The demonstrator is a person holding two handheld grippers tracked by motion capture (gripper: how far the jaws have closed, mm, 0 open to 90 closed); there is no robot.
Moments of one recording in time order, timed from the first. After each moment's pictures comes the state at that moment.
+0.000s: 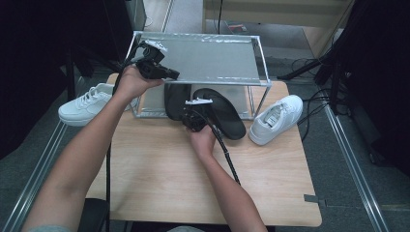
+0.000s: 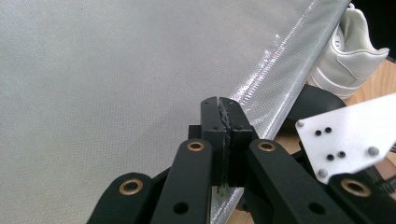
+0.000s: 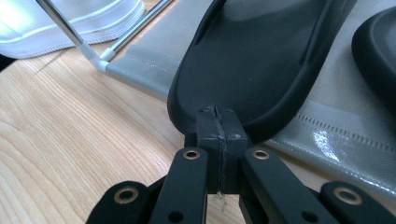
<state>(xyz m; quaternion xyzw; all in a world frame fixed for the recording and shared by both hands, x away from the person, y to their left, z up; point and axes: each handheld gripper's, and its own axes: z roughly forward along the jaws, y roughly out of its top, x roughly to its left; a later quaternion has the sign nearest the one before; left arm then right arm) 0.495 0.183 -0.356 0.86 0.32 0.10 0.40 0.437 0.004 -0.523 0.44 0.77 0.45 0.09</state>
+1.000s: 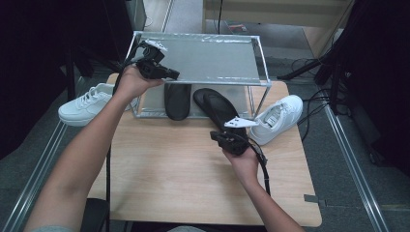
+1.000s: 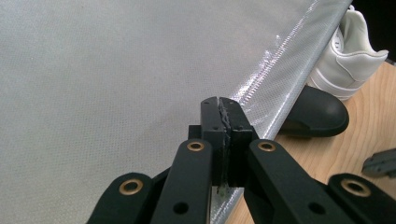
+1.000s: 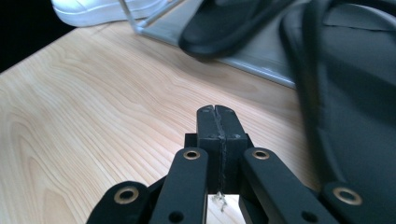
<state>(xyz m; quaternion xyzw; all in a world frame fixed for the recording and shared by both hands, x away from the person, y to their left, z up) 0.496 0.183 -0.356 0.85 0.33 0.09 0.40 0.344 -0.122 -0.489 0.39 0.78 0.47 0.10</state>
